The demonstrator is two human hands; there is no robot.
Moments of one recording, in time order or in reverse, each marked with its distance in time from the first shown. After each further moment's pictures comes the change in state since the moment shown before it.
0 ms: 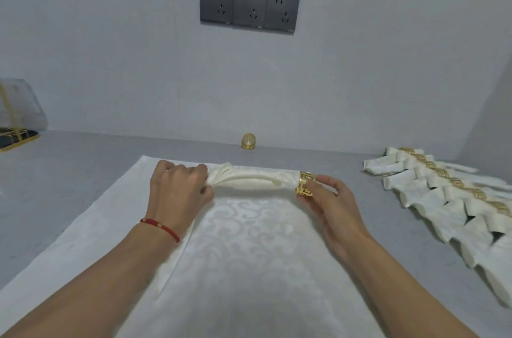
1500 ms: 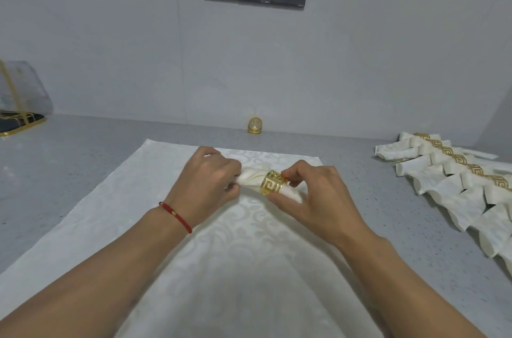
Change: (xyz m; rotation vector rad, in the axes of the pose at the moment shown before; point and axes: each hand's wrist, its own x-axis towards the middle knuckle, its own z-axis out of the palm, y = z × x) left_hand 0.000 0.019 0.005 -0.277 0.015 0.343; right_hand -0.033 -0.009 0.016 -1.228 -0.284 -0.676
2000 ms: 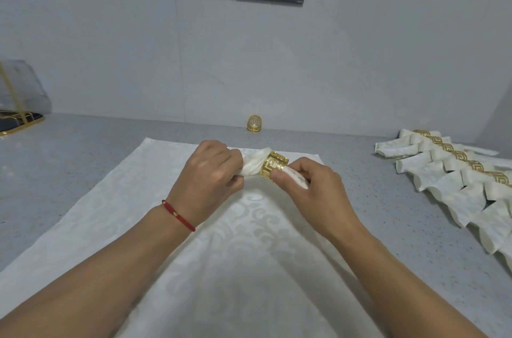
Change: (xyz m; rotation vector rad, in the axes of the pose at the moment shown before) left_hand 0.003 0.007 -0.002 0.016 0.245 0.110; right_hand 0.002 -0.010 0.004 0.399 0.036 0.227
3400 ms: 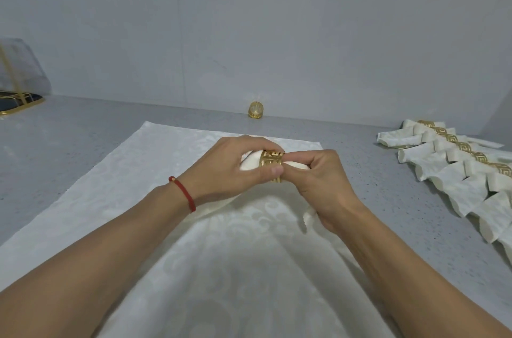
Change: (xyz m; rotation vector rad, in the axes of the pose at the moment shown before) left_hand 0.025 0.032 -0.022 -0.760 -0.473 -0.446; right_hand -0.009 -0.018 -0.007 0.438 -0.132 0.076
